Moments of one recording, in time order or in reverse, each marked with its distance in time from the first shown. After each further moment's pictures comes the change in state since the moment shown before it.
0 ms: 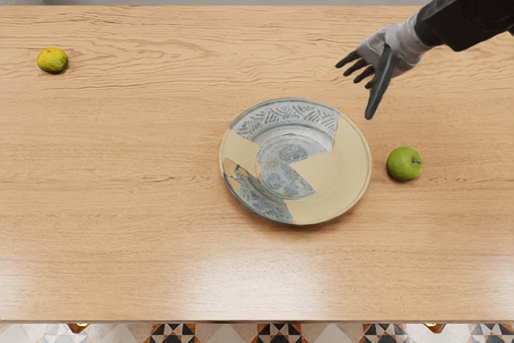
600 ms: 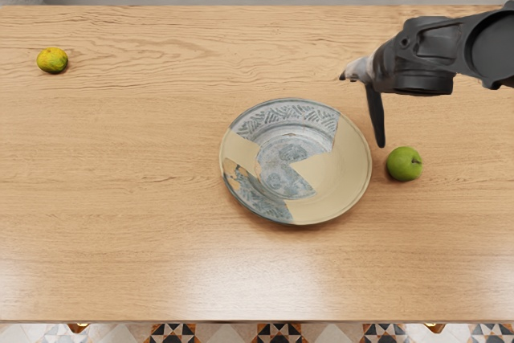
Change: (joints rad) left arm 0.001 0.000 0.000 0.000 0.000 0.000 0.000; right arm 0.185 0.020 -0.302 0.569 -0.378 -0.509 0.000
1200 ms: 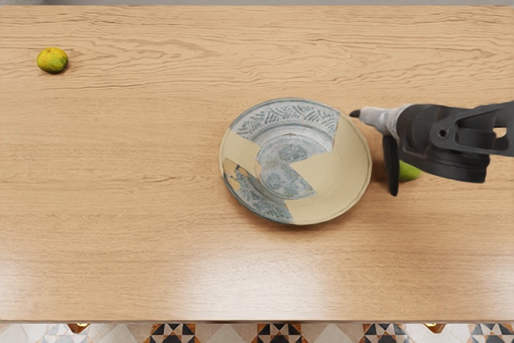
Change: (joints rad) left arm 0.000 0.000 0.001 -0.001 0.000 0.000 0.000; right arm -0.098 -0.198 -0.014 0.391 -0.180 -0.340 0.000
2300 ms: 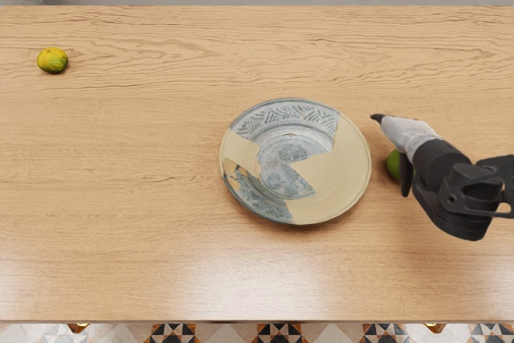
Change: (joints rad) left arm -0.002 0.000 -0.002 -0.003 0.000 0.000 0.000; right arm -0.210 -0.009 -0.064 -0.011 -0.279 -0.366 0.000
